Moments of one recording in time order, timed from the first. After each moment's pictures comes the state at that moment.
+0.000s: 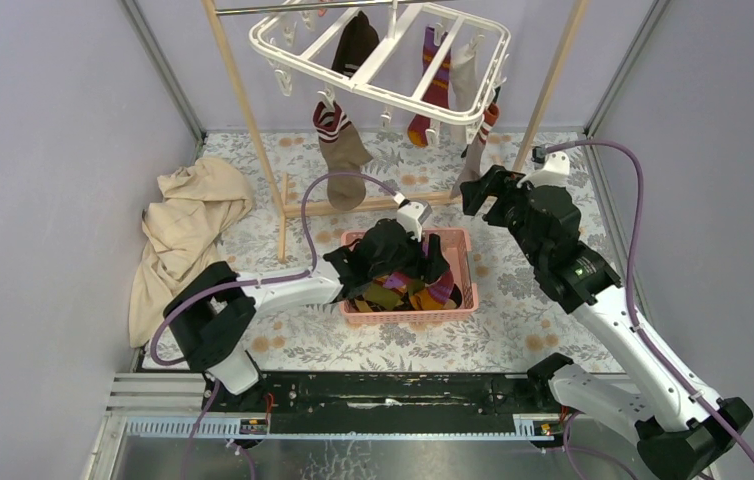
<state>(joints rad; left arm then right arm) -0.91 1.62 0.93 0.26 0.04 -0.46 0.53 0.93 0.98 -0.26 0.28 0.50</state>
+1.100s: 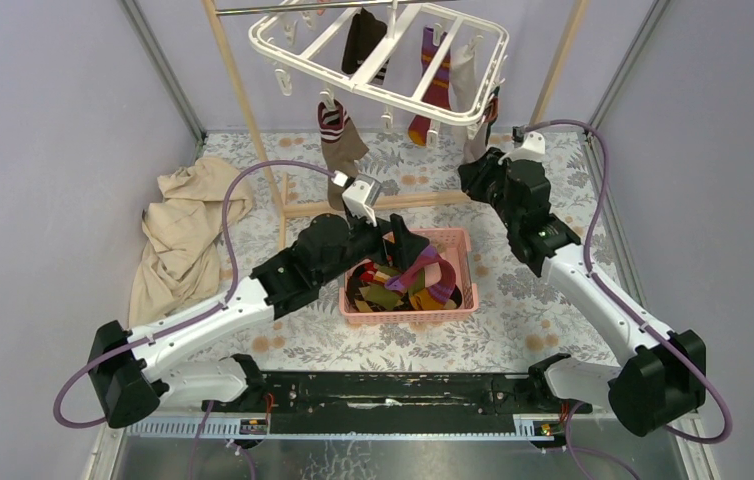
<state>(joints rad) -0.93 1.17 0.93 0.06 -0.10 -0.47 0.41 1.21 0.97 0.03 0.15 0.55</state>
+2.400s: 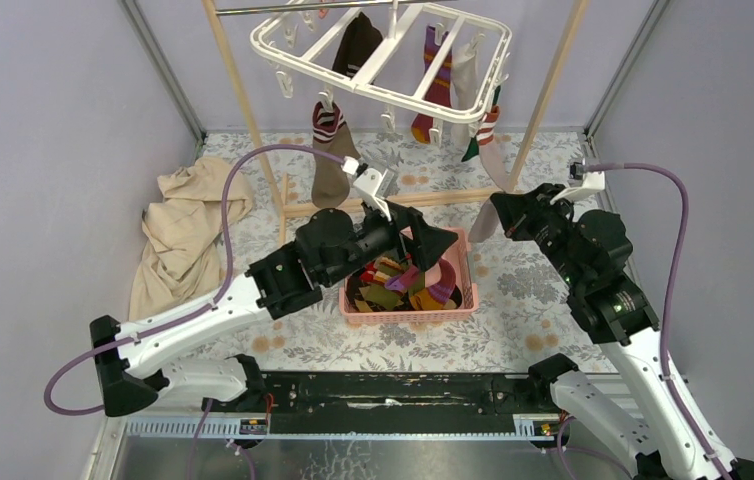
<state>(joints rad) -1.06 1.19 1.13 0.01 -0.14 -0.47 0.40 0.72 0.96 -0.29 0.02 0.51</state>
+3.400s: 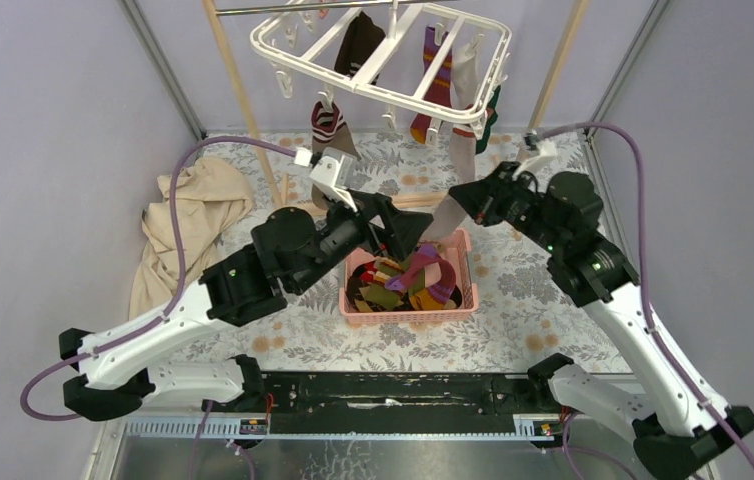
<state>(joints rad) -1.14 1.11 1.33 -0.21 -0.35 -0.46 0.44 0.91 1.10 -0.30 -0.22 0.57</state>
